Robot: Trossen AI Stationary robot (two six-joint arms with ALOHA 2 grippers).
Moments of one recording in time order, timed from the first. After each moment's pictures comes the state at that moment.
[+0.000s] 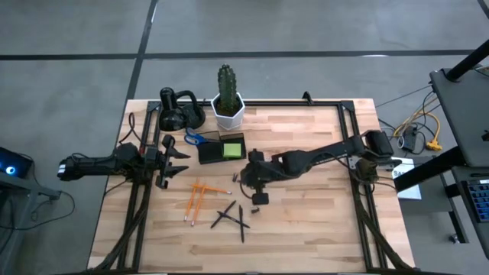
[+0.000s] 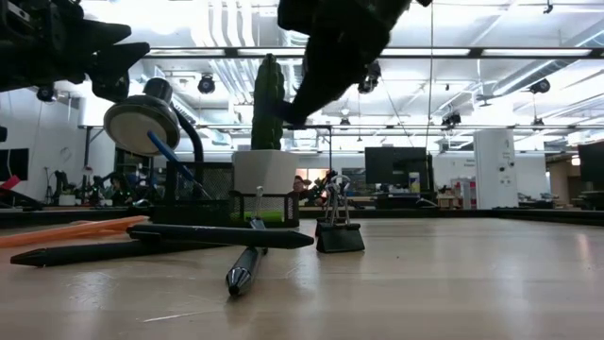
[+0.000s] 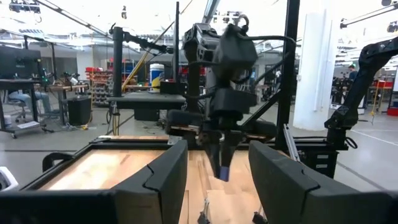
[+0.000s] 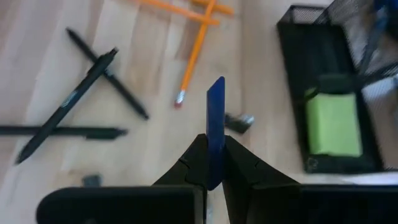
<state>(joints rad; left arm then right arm) 0.01 0.06 0.03 0.18 0.07 -0.05 0.14 1.85 1.40 -0.47 0.12 0.00</state>
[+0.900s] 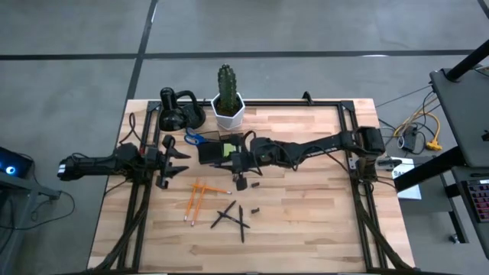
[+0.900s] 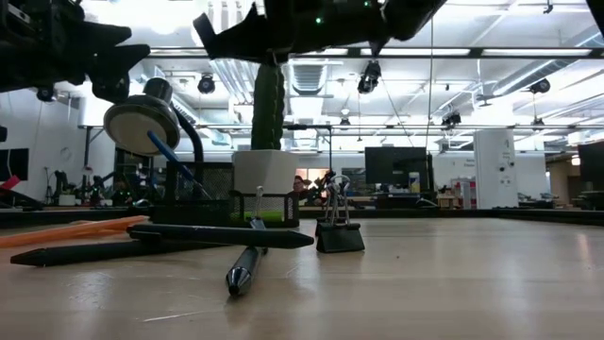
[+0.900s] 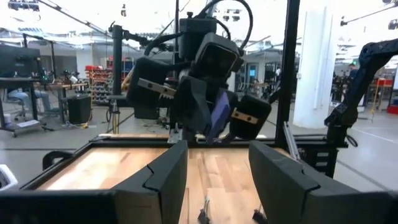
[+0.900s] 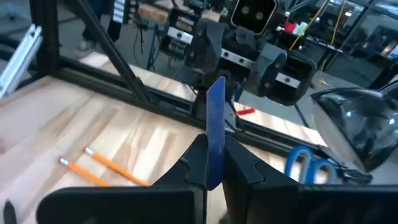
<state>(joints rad) 0.01 0.06 0.03 0.17 0.07 -0.04 0.02 1.91 1.29 0.42 -0.07 -0.29</state>
